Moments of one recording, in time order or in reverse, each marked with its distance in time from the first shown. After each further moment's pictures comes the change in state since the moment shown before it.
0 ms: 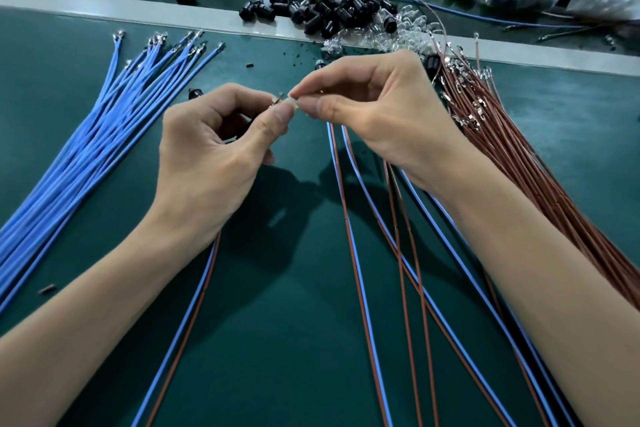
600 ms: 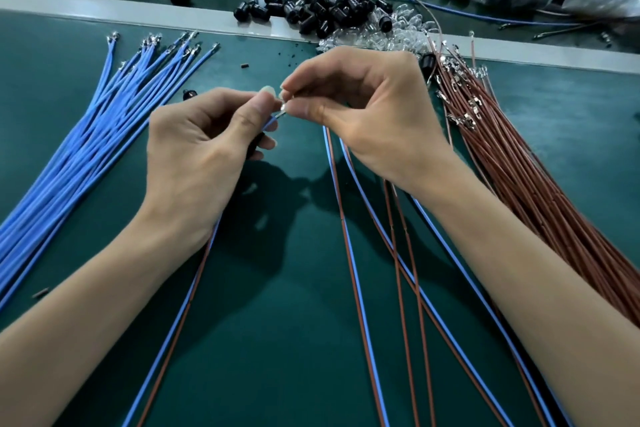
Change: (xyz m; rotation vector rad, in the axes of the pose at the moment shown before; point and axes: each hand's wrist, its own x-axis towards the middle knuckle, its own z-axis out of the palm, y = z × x) left_hand 0.000 0.006 0.000 -0.069 0.044 -0.145; right_hand 0.000 0.004 0.008 -0.054 0.074 -0.188
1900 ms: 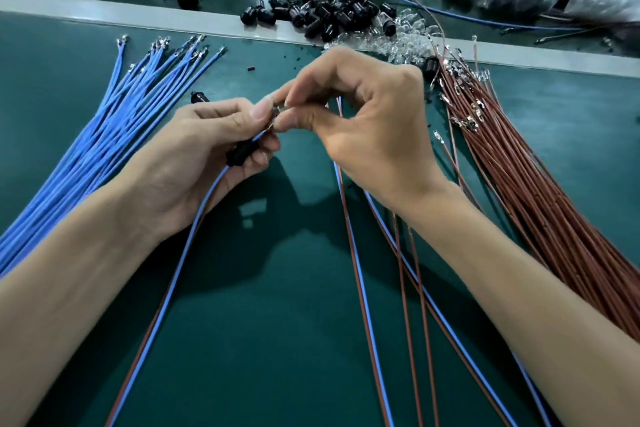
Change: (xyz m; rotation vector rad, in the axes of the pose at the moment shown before) left_hand 0.011 0.011 -0.018 -0.395 -0.380 -0.431; right_hand -0.005 -0.007 0.014 -0.113 0.109 -0.170
